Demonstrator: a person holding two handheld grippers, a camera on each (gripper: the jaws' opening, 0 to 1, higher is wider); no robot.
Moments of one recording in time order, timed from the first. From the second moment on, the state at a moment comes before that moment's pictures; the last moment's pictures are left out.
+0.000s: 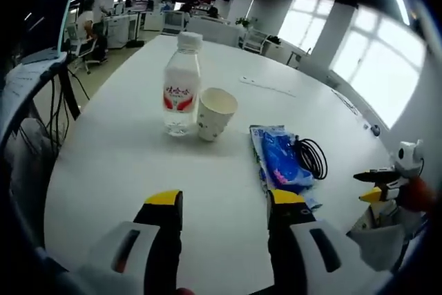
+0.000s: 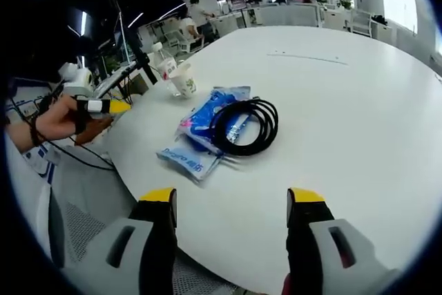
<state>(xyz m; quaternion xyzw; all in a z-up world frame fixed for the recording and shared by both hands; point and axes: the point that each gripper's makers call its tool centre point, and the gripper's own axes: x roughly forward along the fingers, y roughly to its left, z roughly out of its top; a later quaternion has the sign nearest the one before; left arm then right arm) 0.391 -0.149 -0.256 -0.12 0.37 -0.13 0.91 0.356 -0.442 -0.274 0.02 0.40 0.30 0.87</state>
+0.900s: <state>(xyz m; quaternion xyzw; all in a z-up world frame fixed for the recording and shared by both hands) 0.367 -0.183 -0.254 -0.11 0.38 -0.16 0.91 0.383 -0.443 -0.281 0.04 0.40 0.29 0.87</state>
